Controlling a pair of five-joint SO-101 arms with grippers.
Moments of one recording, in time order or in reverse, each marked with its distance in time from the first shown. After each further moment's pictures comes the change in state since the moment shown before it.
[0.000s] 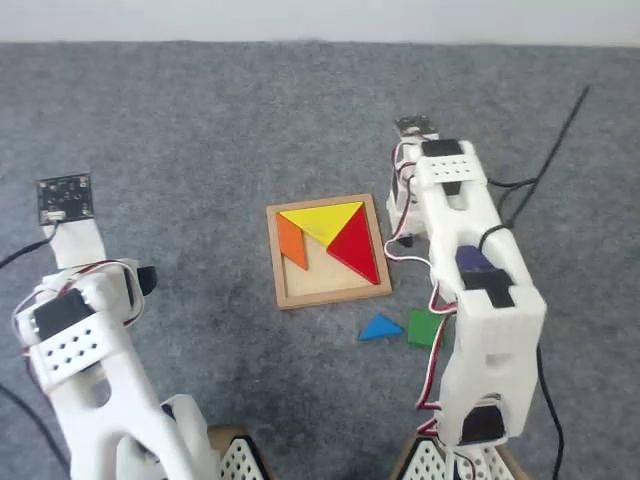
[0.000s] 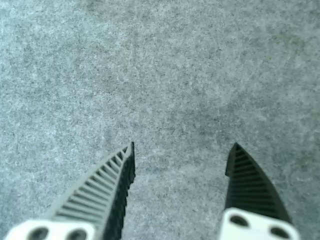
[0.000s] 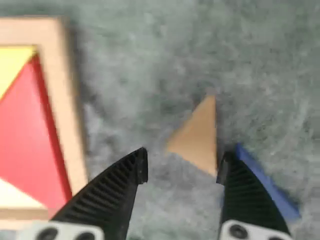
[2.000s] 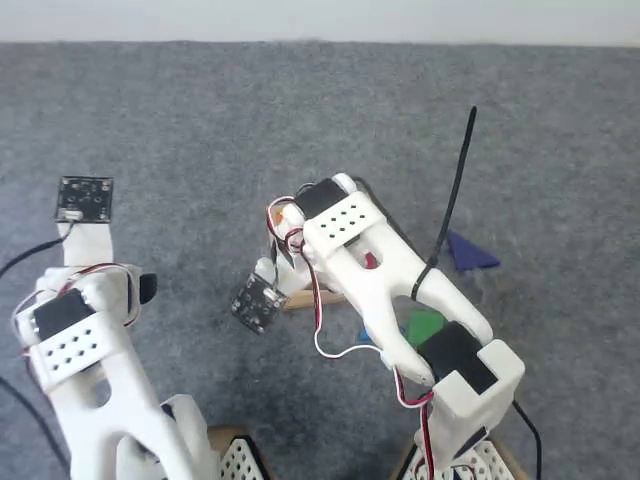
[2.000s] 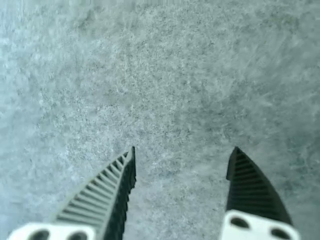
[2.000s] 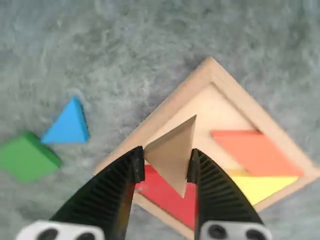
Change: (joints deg) left arm -0.1 0.0 0.0 -0.3 -11.5; right arm -30.1 -20.3 12.5 5.5 105.8
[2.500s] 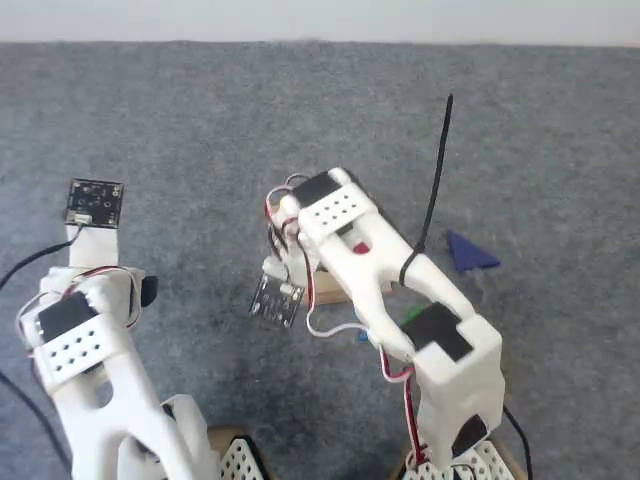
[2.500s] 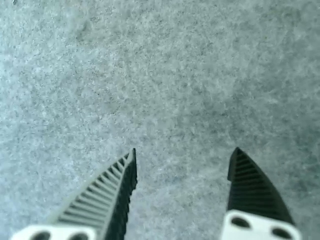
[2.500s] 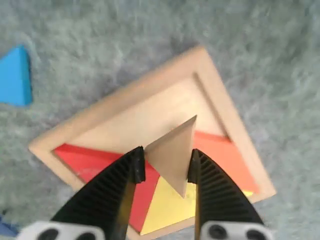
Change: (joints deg) left arm 0.0 0.0 2.5 -3.3 -2.0; right arm 2.3 10.6 -8.0 -6.0 16.2
